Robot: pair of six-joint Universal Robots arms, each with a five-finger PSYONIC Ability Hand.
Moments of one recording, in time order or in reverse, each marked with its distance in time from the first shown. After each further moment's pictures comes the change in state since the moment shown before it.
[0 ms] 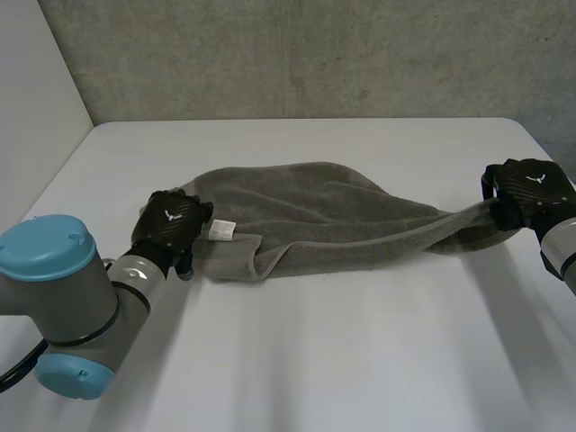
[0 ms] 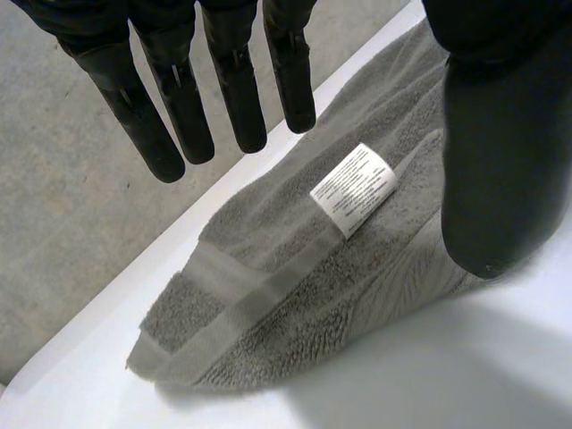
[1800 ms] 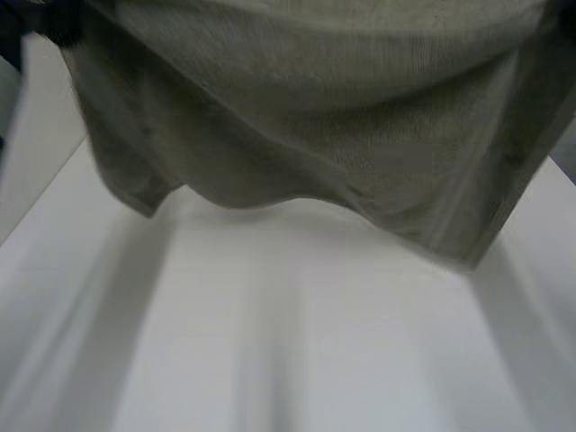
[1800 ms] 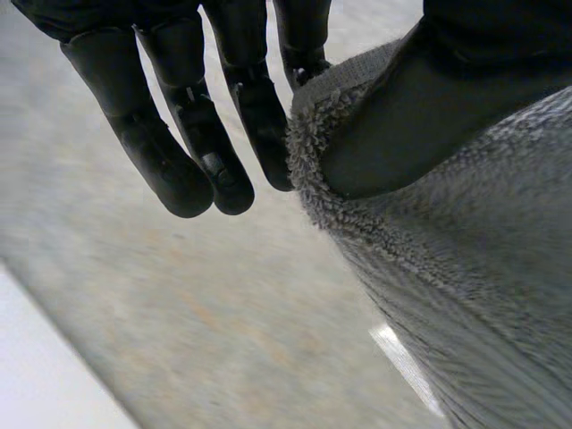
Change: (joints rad) left arm 0.015 0.560 0.283 -0.142 -0.061 0.061; right arm 0.065 -0.336 -0.604 0.618 -0.013 0.006; left_hand 0.897 0.934 0.989 0.949 0.953; right_hand 0.002 0.004 0.003 0.000 0.004
